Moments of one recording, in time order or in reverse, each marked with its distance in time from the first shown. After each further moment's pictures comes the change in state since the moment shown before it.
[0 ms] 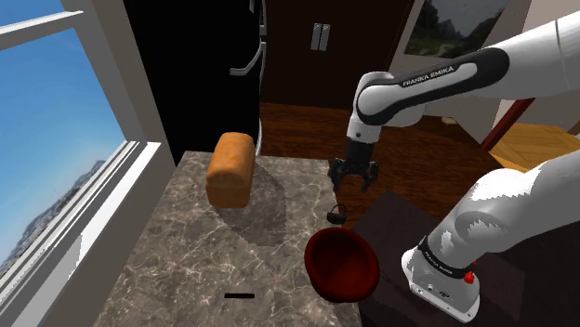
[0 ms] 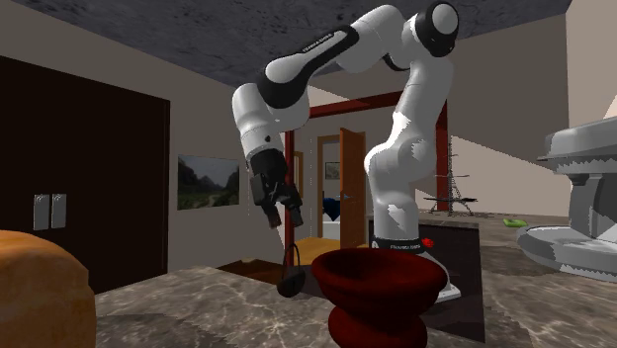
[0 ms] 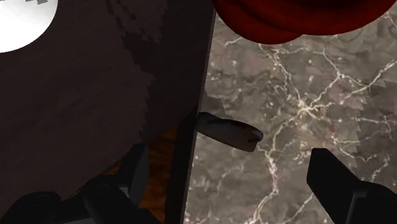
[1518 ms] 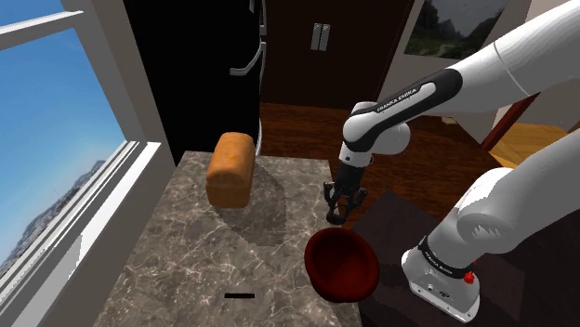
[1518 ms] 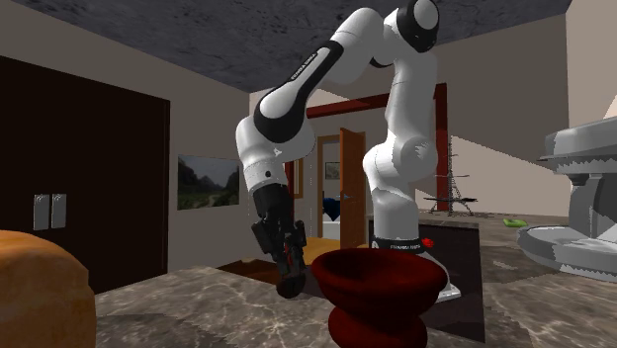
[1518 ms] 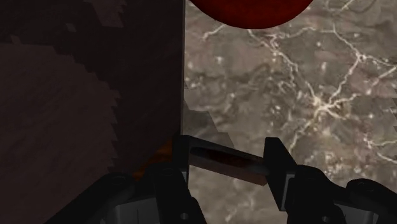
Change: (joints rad) arm 0.049 0.175 0.037 -0.078 0.190 0.246 0.006
